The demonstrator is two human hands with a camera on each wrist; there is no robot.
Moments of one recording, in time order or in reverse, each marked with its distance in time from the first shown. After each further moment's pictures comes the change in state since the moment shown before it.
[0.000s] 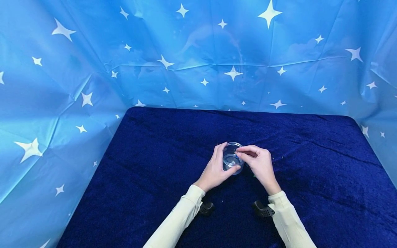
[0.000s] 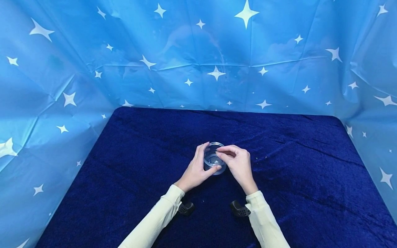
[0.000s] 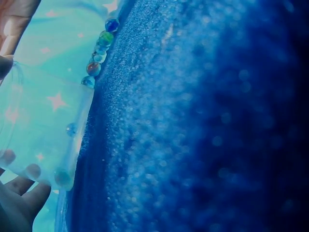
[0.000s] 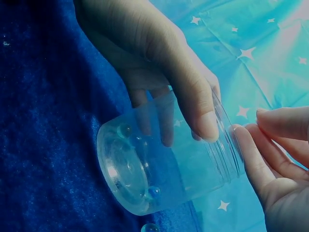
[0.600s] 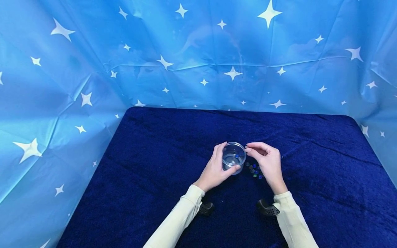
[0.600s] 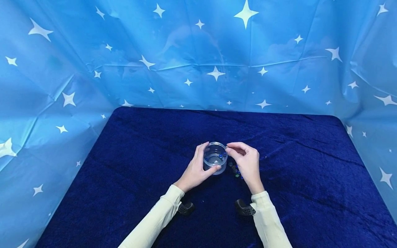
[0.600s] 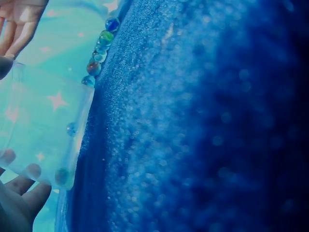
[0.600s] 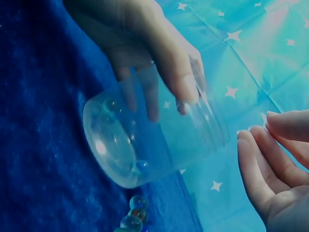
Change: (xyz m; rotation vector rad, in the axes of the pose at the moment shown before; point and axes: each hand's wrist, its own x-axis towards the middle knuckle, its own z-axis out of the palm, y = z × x) left_hand 0.000 -0.002 0.001 0.008 0.012 0.034; right_hand 0.001 0.000 -0.019 0.096 0.107 0.018
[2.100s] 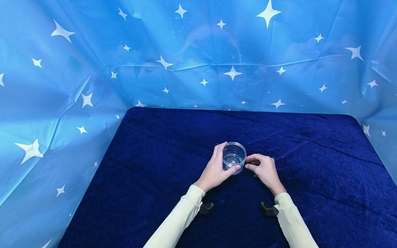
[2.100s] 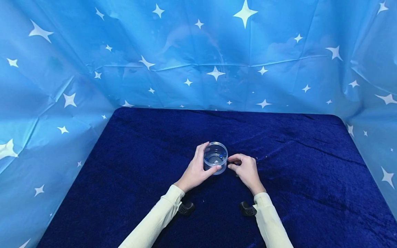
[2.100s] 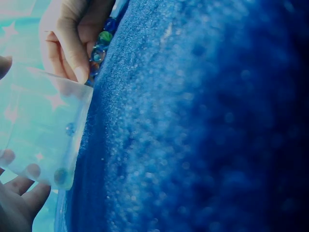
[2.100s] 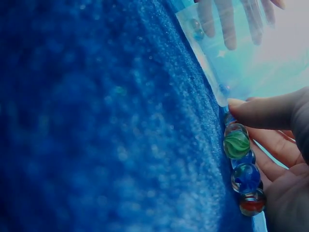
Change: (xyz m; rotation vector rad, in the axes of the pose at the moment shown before) left_hand -0.001 0.001 -0.001 -0.007 -0.014 -0.028; right_hand -0.003 0.067 -0.013 -0.399 -0.179 -0.031
